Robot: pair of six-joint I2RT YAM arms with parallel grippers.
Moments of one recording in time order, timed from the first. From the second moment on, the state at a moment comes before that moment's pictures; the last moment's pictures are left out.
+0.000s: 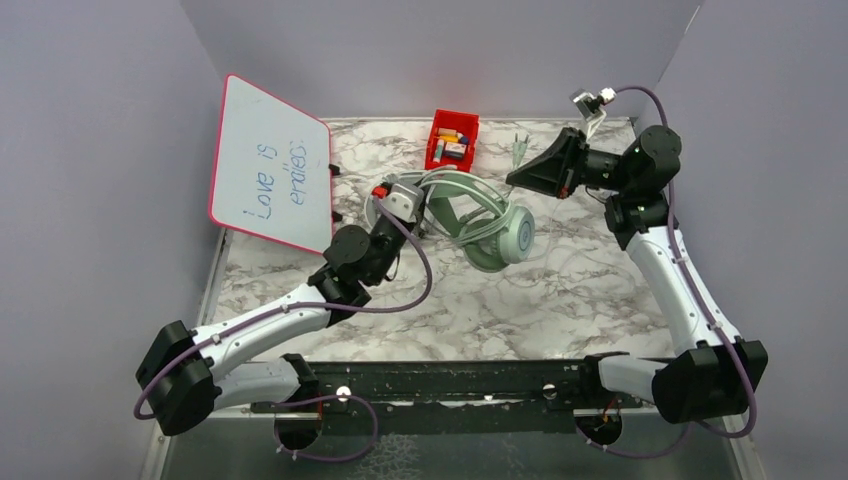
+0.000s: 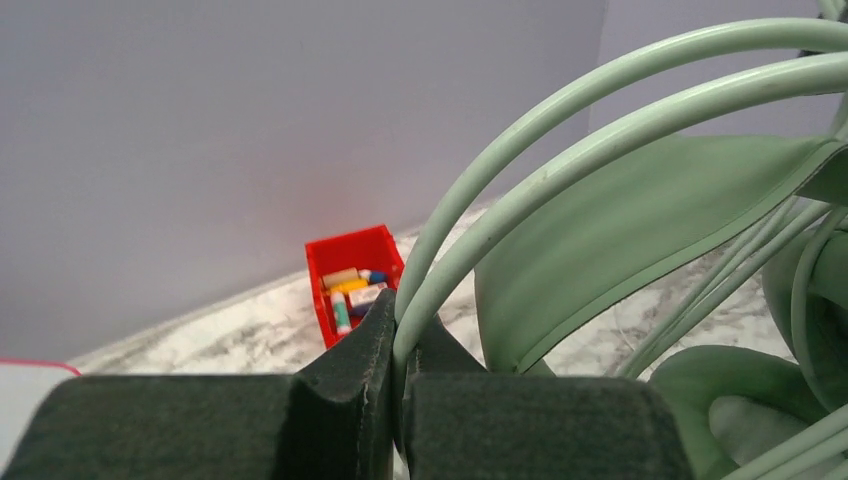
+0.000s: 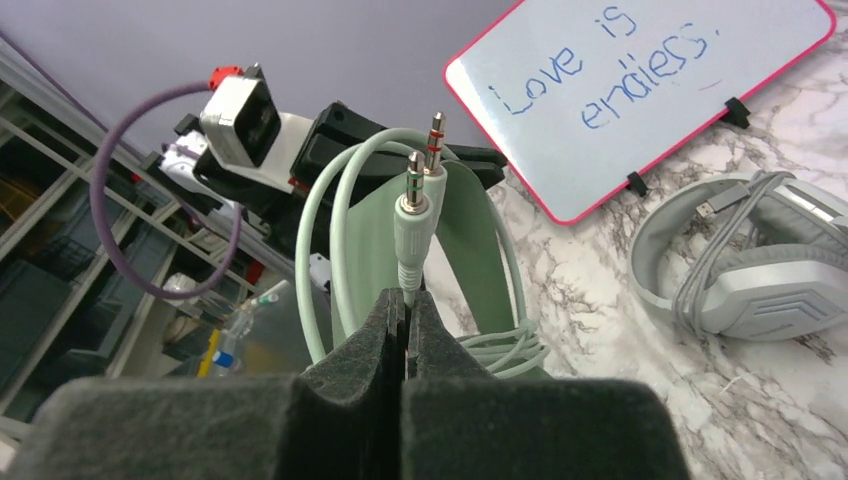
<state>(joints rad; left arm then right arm) -0.89 1.13 0.73 0.73 -0.33 0.23 0.11 1.22 1.15 0.29 -1.24 0.78</state>
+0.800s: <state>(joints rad) -0.89 1.15 0.99 -0.27 -0.29 -0.30 0.14 1.09 0.76 0.65 -1.25 0.74</state>
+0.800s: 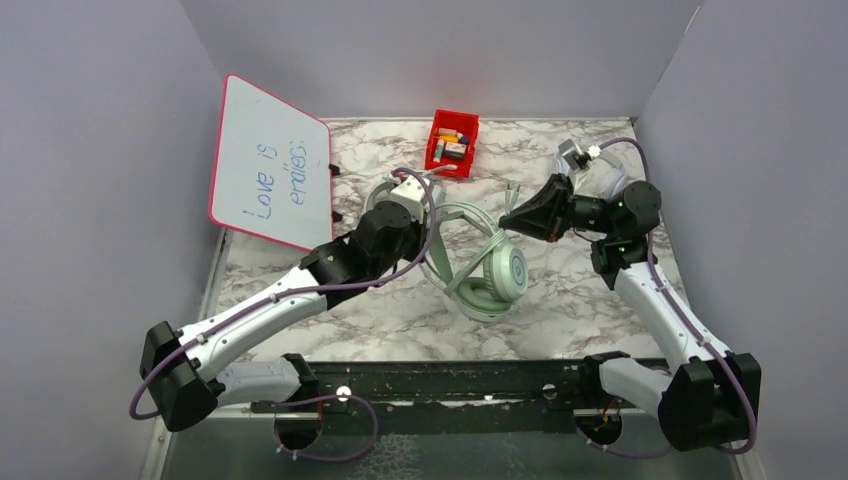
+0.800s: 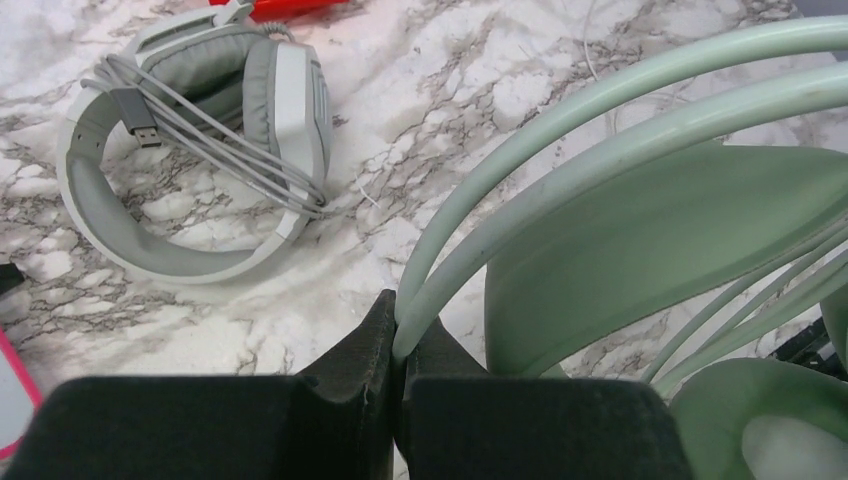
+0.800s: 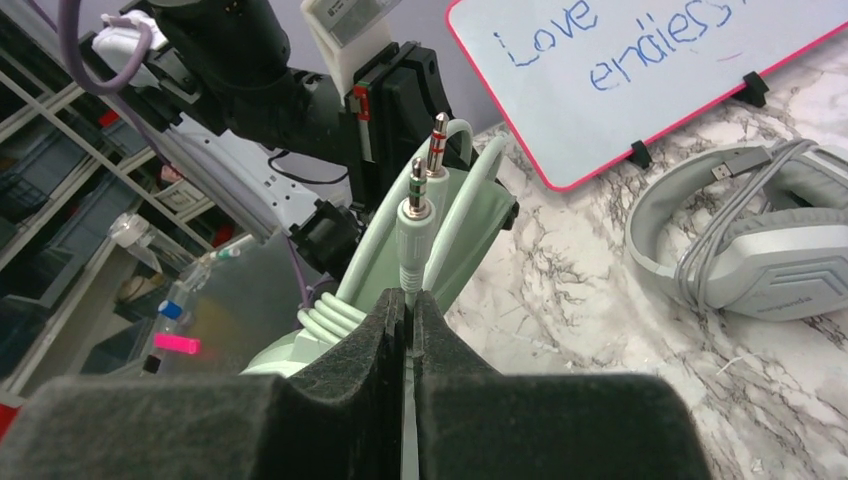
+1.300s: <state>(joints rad) -0.89 1.18 1.04 -0.40 -0.25 -0.29 0.16 1.13 0.69 0.83 -1.23 0.88</state>
